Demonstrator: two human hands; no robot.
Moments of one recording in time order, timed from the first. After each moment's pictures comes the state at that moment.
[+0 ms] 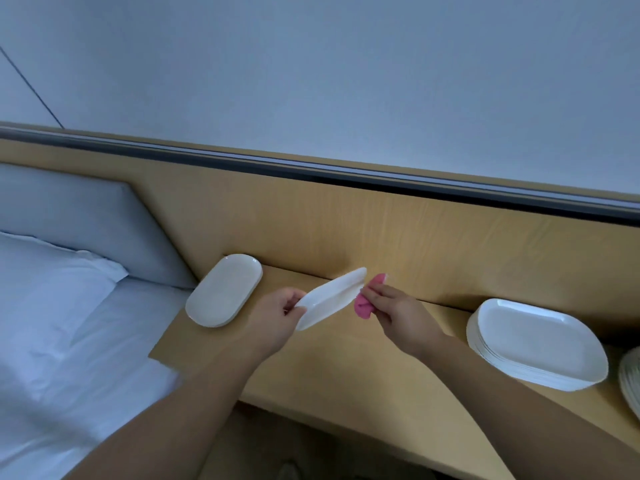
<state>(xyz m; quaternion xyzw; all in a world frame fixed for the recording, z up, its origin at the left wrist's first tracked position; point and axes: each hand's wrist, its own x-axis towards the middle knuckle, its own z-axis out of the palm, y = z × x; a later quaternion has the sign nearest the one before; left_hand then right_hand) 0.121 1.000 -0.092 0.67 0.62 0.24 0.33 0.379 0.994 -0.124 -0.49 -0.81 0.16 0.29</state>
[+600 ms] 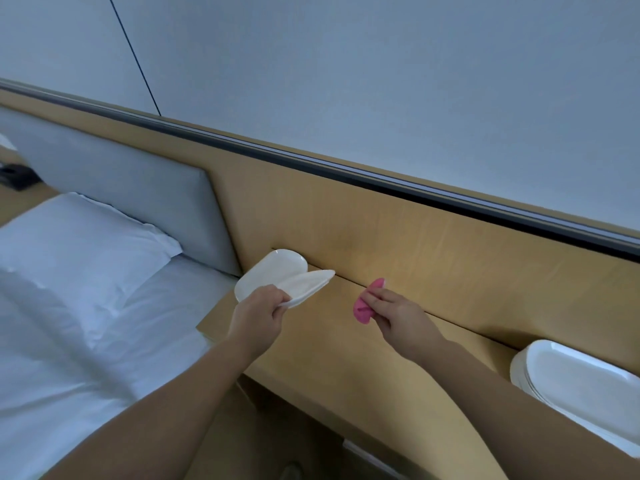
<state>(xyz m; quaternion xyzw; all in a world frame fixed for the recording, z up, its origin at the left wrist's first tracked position) 0.027 0.972 -0.101 0.71 0.64 0.28 0.08 0.310 1.006 -0.101 -0.42 -0.86 0.12 0.24</state>
